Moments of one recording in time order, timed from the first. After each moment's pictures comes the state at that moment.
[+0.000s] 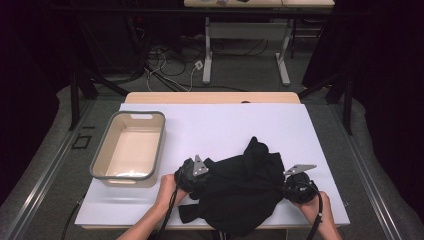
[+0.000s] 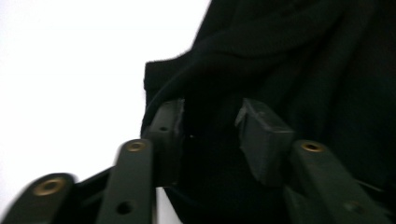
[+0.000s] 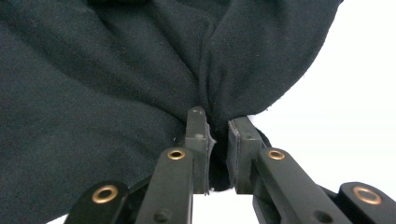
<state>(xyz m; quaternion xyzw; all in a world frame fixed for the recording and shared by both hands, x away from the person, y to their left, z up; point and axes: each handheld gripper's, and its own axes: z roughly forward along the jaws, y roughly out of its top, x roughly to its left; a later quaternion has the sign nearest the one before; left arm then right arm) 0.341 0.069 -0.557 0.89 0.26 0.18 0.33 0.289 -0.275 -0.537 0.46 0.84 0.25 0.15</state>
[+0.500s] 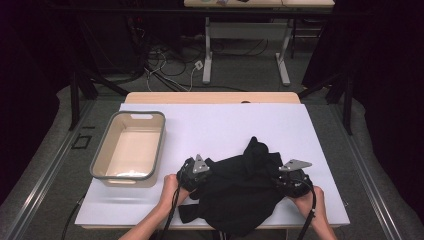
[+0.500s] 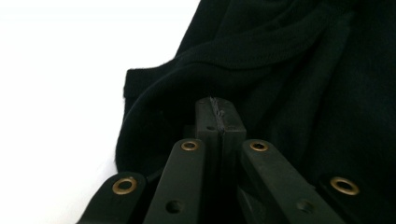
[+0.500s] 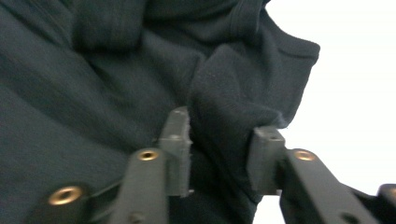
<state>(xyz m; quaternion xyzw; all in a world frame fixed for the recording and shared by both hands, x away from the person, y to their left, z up) 0.338 0.068 -0.560 0.88 0.27 0.15 0.35 0.302 -0.266 -0.541 0.43 0.83 0.28 0.21</state>
